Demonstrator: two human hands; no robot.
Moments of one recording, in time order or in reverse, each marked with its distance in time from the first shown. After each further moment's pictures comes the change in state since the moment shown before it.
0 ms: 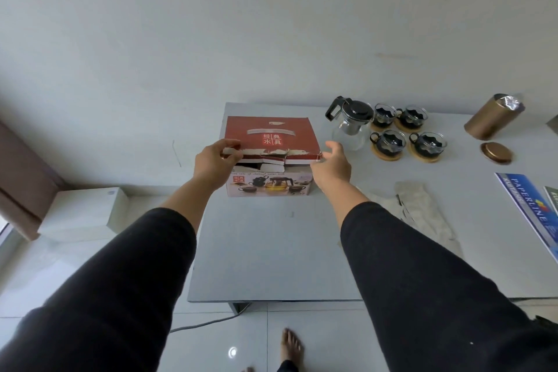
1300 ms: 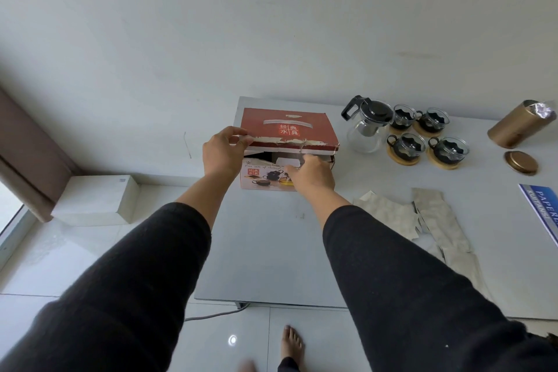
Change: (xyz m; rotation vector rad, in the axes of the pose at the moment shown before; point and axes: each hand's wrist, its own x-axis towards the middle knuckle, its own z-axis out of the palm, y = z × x) left_hand 0.014 0.008 -0.003 -0.053 0.223 -0.007; right_hand -0.006 -0.017 0.050 -0.477 -0.104 -0.195
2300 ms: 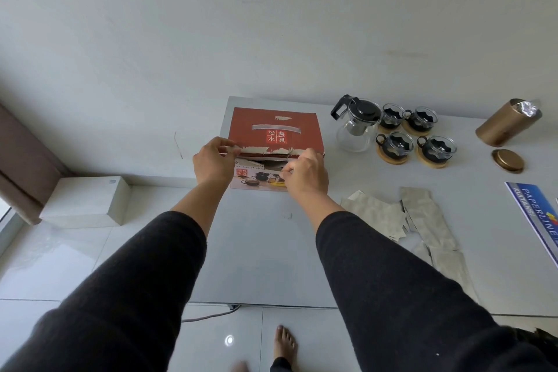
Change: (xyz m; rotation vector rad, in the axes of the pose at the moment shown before) left_hand -0.006 -0.007 0.022 0.053 0.061 -0.089; right_hand -0.001 0.019 -0.005 -0.132 0.110 -0.212
